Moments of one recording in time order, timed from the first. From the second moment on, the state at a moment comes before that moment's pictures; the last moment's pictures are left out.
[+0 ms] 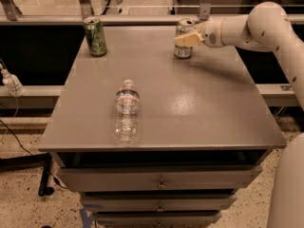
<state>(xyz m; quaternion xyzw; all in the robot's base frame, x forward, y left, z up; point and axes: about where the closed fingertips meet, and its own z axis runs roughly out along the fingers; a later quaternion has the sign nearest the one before) 0.797 -0.139 0.890 -0.37 0.73 0.21 0.53</state>
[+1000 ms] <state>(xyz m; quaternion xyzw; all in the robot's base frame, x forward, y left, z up) 0.702 -0.119 0.934 -0.45 0.67 0.30 0.51</state>
